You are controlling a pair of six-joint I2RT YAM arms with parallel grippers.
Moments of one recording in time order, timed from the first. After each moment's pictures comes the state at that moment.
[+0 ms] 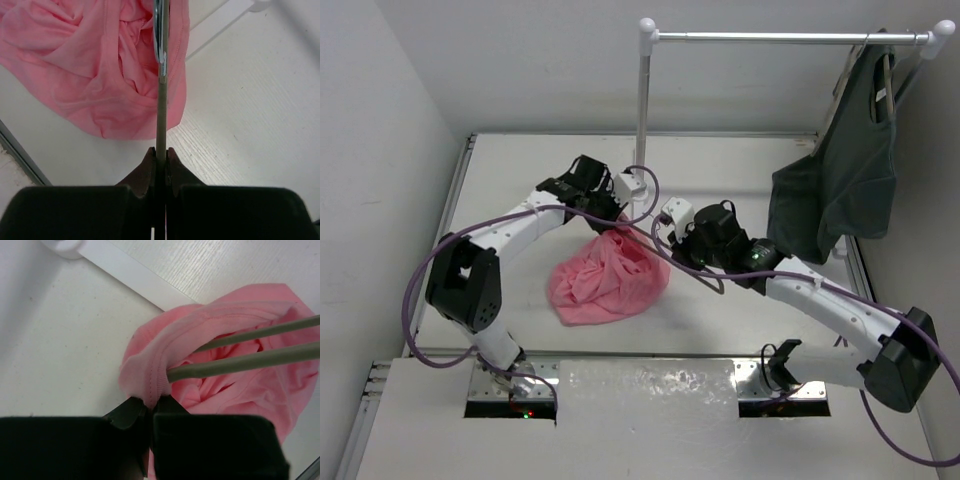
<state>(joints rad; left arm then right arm) -0.47 1.67 1.29 -0.58 0.27 0.43 0.74 1.18 0.86 -0.36 -0.06 -0.10</state>
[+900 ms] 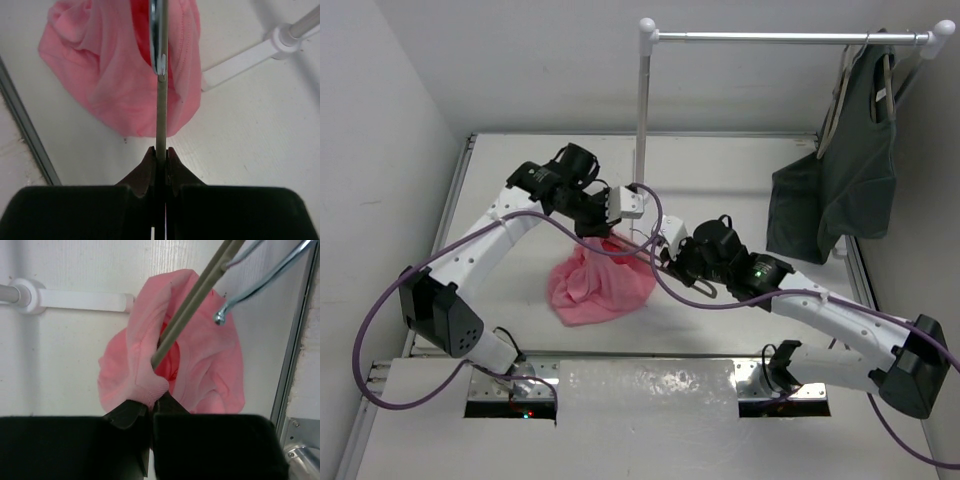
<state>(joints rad) -0.49 1.50 1.48 -1.09 0.50 0.88 0.85 1.10 0.78 -0.24 -0.07 -0.20</state>
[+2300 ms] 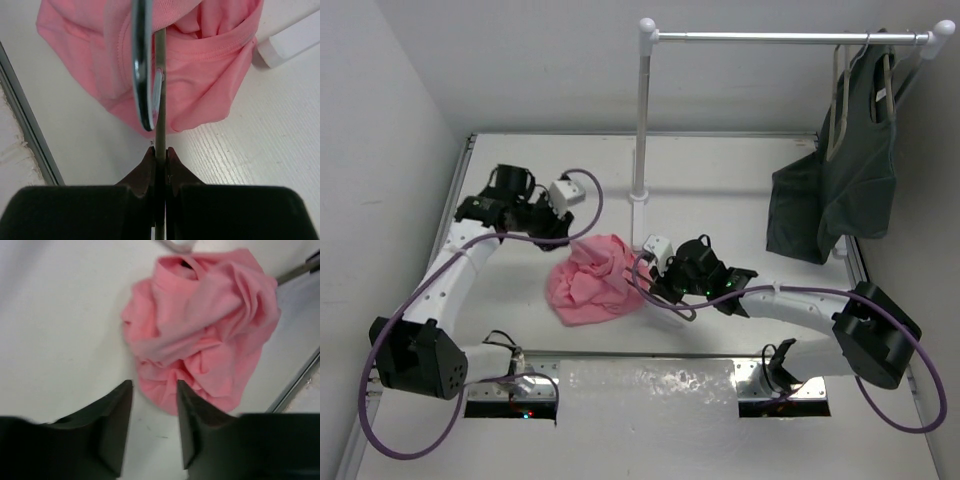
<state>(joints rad) -0.15 1.24 1.17 -0.89 0.51 0.64 0.86 1.32 0.56 0.12 -0.19 -0.05</state>
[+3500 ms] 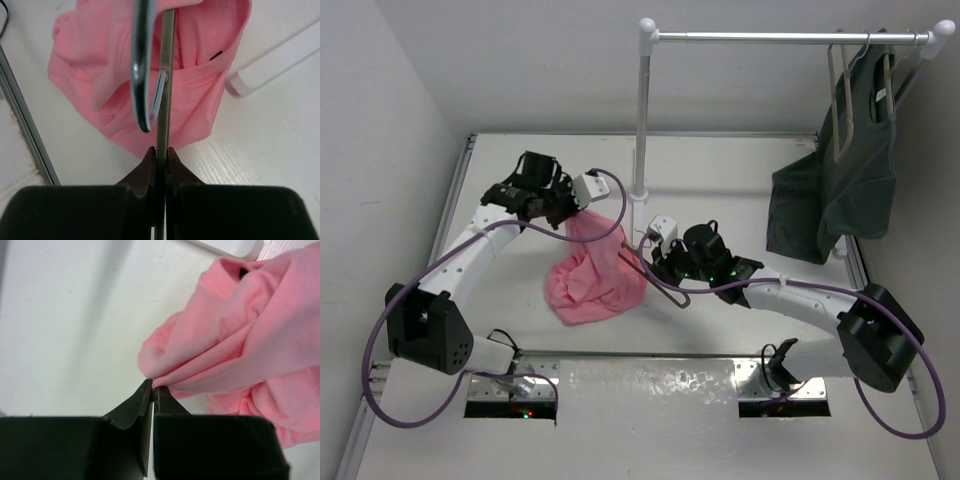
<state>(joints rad) -0.29 1.40 1.17 -0.66 0.30 0.81 0.79 1.31 0.61 0.16 -0.24 0.00</state>
